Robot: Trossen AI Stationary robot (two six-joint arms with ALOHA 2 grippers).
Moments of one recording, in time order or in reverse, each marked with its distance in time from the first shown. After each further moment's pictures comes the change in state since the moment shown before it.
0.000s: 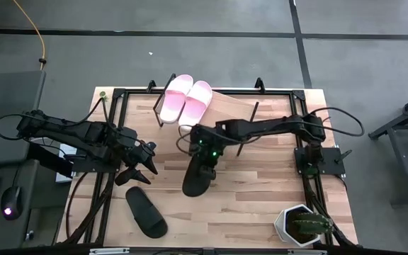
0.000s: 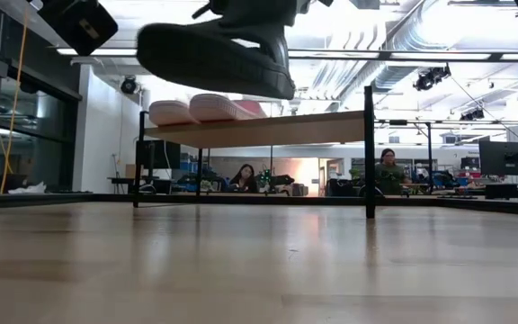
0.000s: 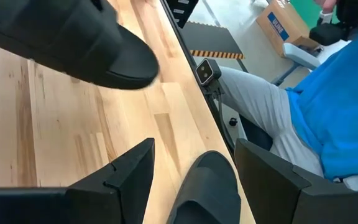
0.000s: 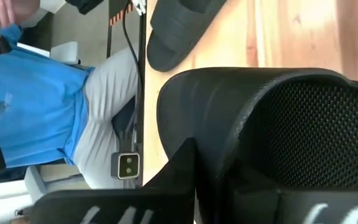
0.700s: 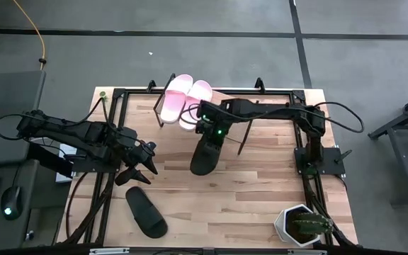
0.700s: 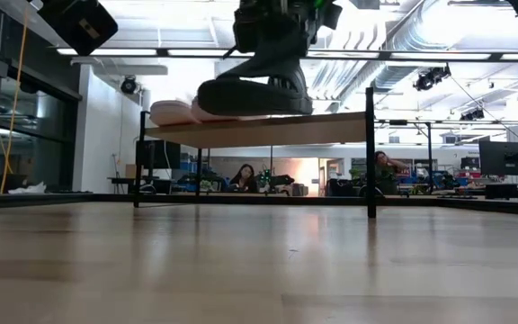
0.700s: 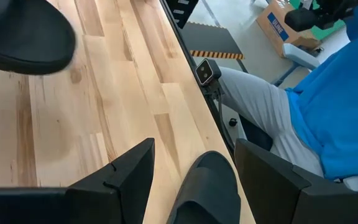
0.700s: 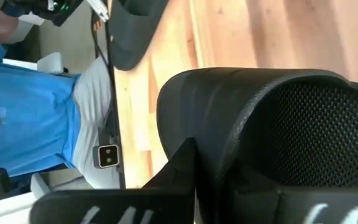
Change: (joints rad) left arm 0.000 0.000 0.000 0.000 0.000 0.000; right arm -0.201 -0.023 0.000 -0.183 -0.064 -0.103
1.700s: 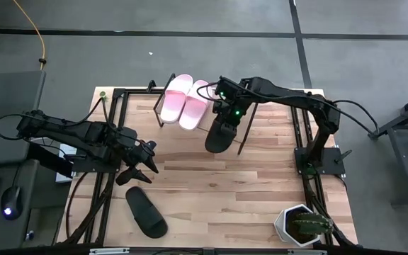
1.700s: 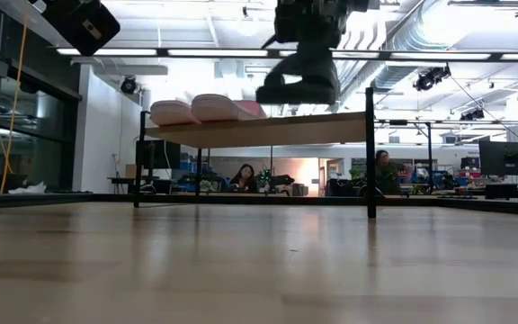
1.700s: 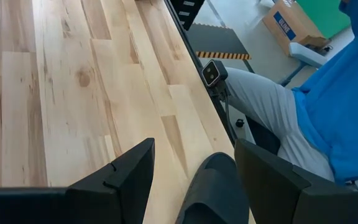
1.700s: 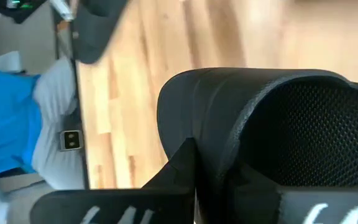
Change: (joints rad) left arm 0.000 0.000 0.000 0.001 -0.026 0.019; right arm -0.157 -0.155 0.000 -0.243 0.096 -0.217
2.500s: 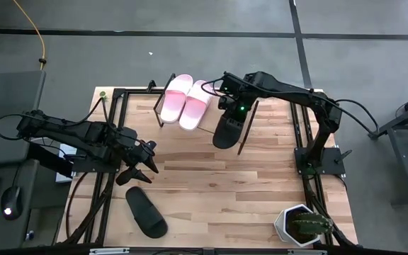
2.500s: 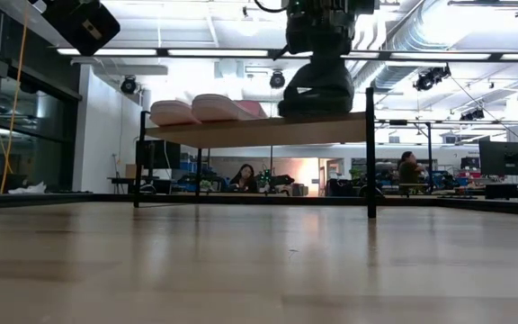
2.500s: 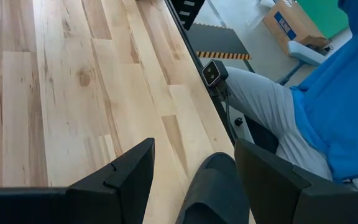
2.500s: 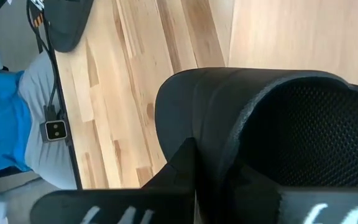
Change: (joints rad) left arm 0.000 0.000 0.000 -0.001 -0.001 0.000; right arm -0.075 -0.007 0.000 -0.115 0.033 -0.052
